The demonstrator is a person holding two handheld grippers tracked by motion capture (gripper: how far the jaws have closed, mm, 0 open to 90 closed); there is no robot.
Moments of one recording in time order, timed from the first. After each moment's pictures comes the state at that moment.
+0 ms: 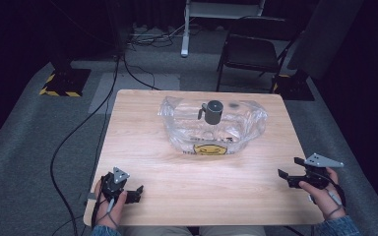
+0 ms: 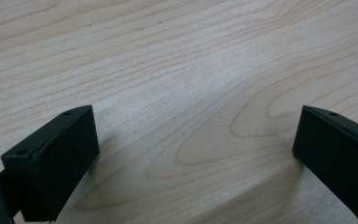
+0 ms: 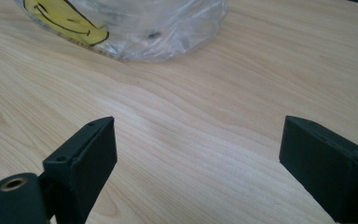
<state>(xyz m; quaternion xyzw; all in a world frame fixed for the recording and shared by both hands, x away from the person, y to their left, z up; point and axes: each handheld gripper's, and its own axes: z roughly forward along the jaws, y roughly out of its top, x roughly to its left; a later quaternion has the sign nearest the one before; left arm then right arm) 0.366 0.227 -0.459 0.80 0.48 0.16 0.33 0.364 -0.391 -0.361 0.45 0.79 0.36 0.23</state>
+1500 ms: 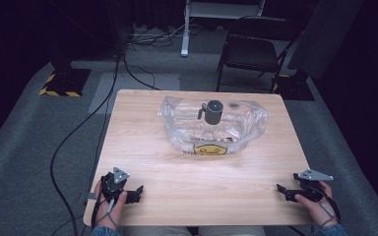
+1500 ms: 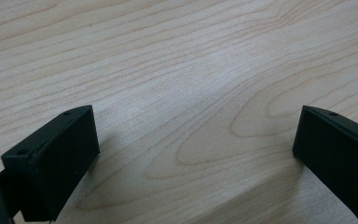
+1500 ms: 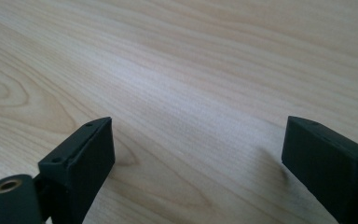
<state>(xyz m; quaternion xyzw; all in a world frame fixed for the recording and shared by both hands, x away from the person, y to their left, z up) 0.366 0.227 -0.459 0.80 0.48 0.16 0.33 0.346 -0.406 -0.426 0.49 0.79 0.30 0.21</state>
